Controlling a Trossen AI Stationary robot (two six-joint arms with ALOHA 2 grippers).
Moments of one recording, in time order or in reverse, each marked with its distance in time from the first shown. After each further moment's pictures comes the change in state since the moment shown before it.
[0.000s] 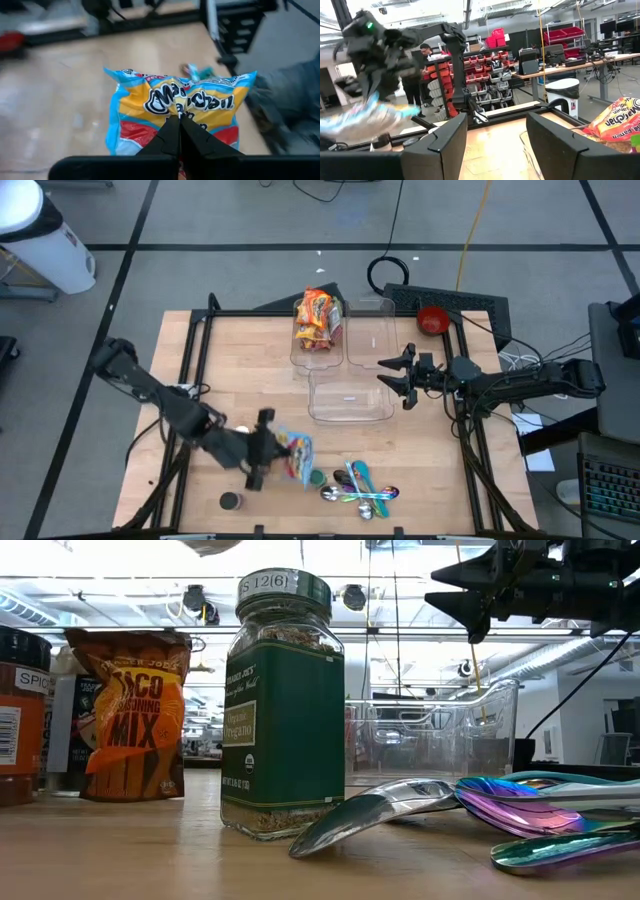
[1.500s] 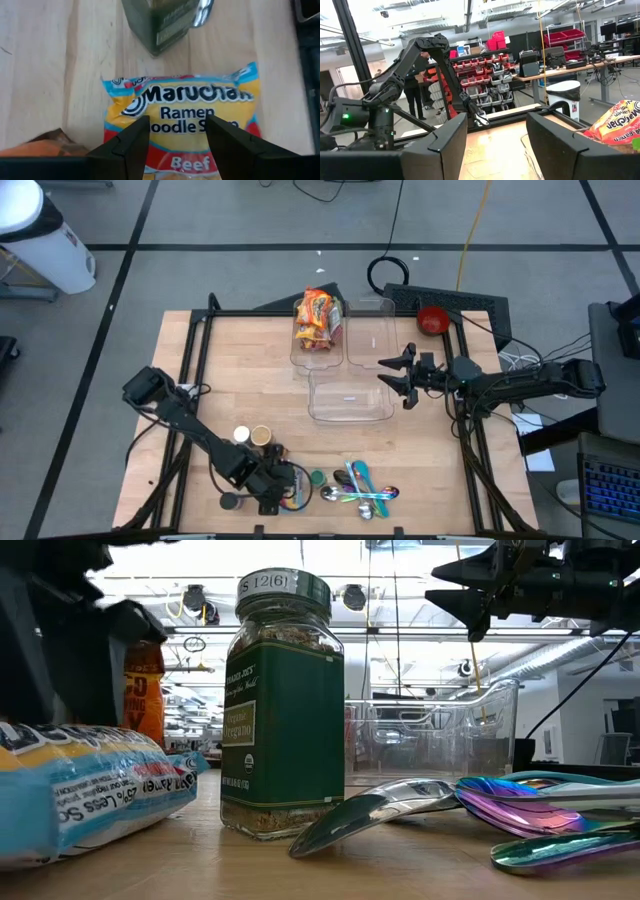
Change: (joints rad) left arm -0.084 0.452 -0.034 -0.025 0.198 -0.406; right arm 0.000 0.000 0.000 0.015 0.000 0.005
